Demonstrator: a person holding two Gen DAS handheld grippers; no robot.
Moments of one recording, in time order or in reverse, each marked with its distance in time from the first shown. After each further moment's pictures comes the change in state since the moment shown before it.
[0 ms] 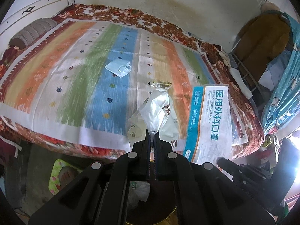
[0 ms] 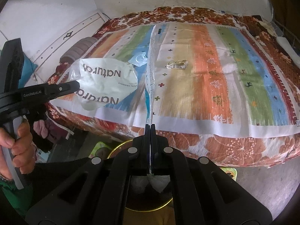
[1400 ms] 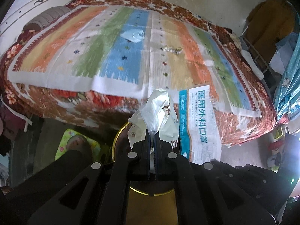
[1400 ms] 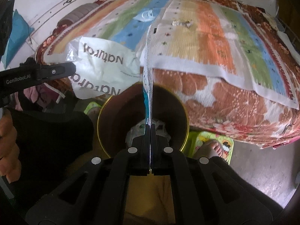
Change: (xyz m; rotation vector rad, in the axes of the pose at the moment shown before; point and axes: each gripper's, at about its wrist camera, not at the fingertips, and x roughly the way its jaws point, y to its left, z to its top) left arm -0.009 -0.003 -0.113 -0.008 0.101 0.120; right arm 0.014 0.039 -0.114 -0.079 0.199 -0.084
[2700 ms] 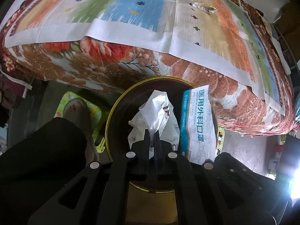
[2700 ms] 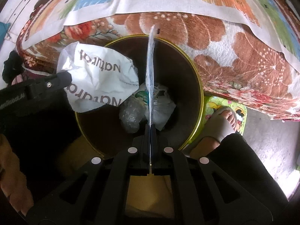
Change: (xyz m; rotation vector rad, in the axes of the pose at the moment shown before) left arm 0.103 0.010 -0.017 -0.134 0.268 0.113; right arm 0.110 -0.021 0.000 0.114 0.327 0.017
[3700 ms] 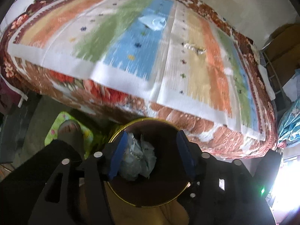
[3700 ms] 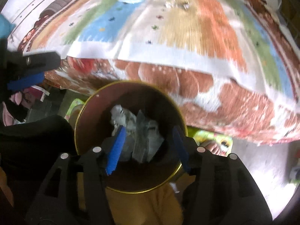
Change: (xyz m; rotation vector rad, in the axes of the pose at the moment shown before) left arm -0.065 0.006 0.041 -0.065 -0.190 -0.123; right arm -0.047 0.014 0.034 -0.095 -0.239 -0.109
